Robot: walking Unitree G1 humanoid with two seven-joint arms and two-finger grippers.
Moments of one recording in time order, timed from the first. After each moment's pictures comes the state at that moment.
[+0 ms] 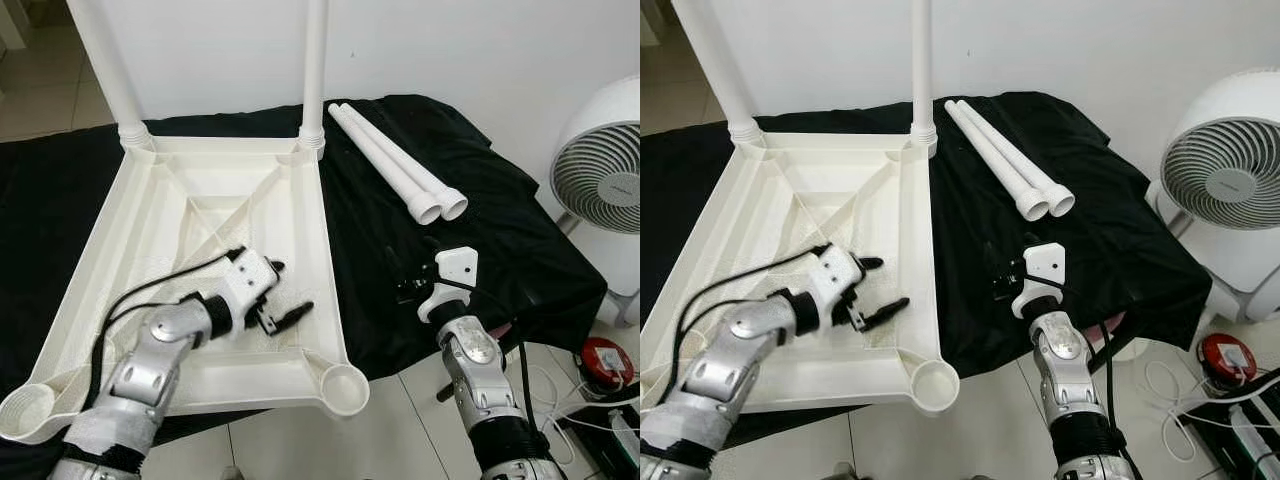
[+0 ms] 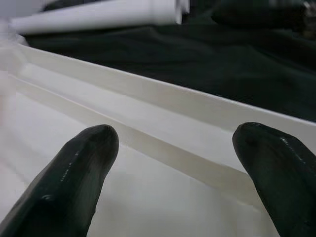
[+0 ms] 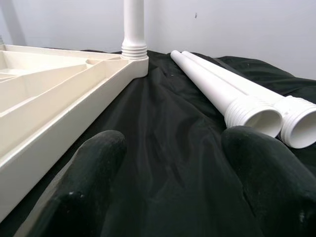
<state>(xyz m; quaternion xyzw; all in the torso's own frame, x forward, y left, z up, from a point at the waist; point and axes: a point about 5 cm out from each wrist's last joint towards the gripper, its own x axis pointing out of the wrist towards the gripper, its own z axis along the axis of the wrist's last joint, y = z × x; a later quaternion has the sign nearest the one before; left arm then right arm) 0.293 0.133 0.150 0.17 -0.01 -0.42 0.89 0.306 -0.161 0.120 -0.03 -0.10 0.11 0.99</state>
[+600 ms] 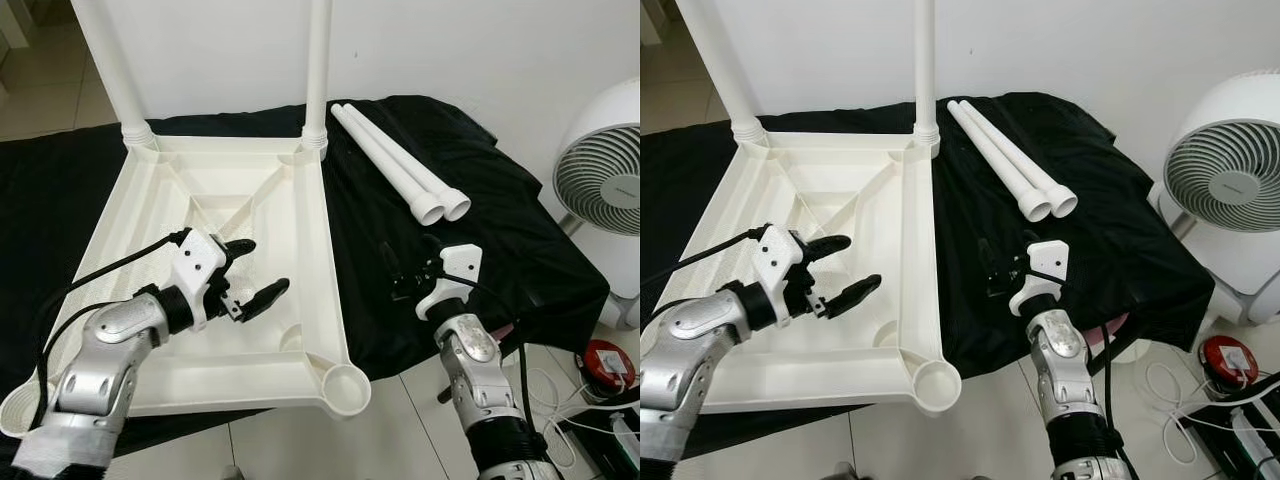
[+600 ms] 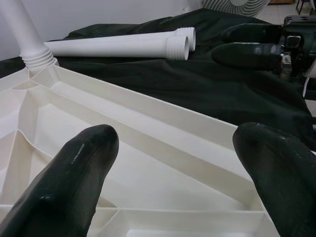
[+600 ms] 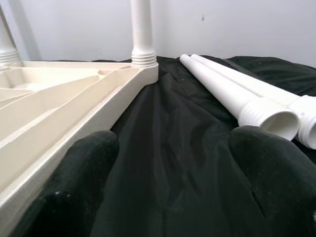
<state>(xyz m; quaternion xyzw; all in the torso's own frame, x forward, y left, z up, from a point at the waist) 0.268 0.159 0.168 0.12 -0.04 -0.43 0.89 0.303 -0.161 0.124 0.00 -0.11 0.13 0.99</state>
